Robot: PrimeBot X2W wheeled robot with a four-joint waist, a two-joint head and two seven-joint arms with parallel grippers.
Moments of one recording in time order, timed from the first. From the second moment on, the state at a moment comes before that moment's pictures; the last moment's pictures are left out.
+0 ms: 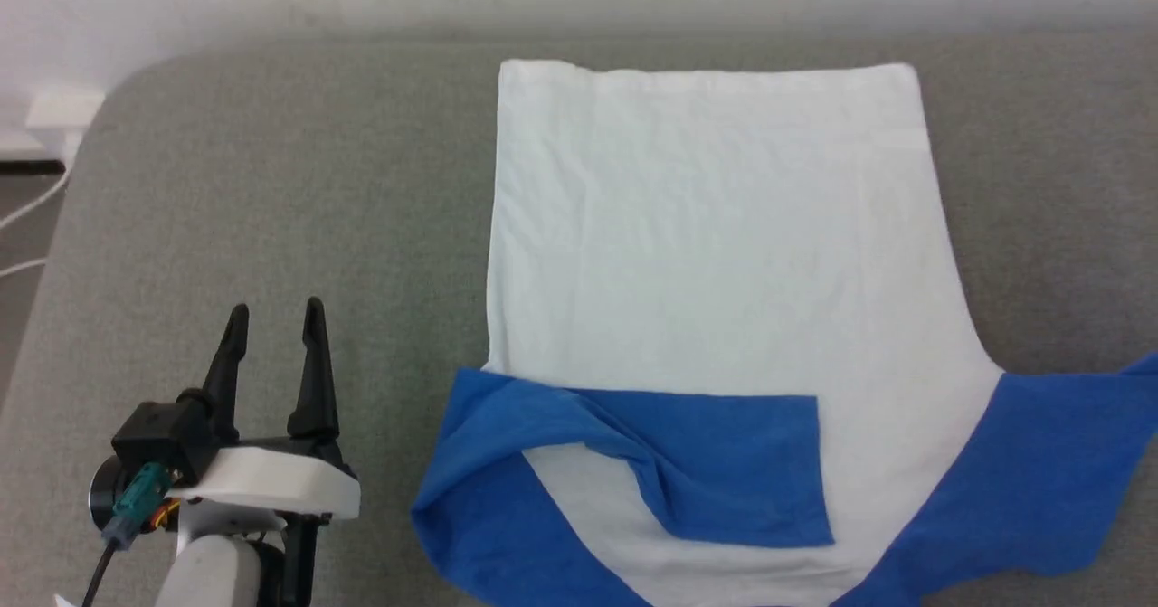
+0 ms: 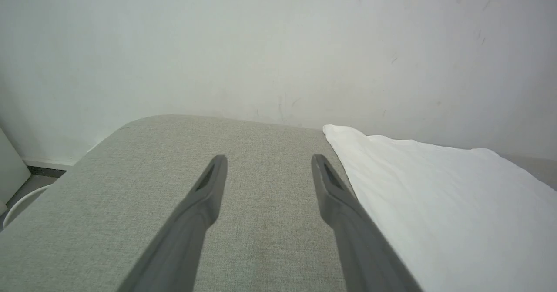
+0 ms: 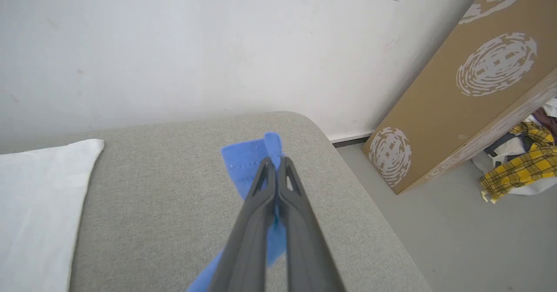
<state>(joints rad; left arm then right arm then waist) -0.12 0.19 -0.04 0.11 -0.32 0.02 -0.25 -0.36 -0.32 -0.56 -0.05 0.05 0.13 0.55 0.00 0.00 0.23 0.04</state>
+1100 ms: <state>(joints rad) -0.12 0.19 -0.09 0.12 -0.33 0.02 -0.23 -0.19 -0.06 0.59 0.03 0.14 0.13 0.62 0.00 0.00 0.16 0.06</state>
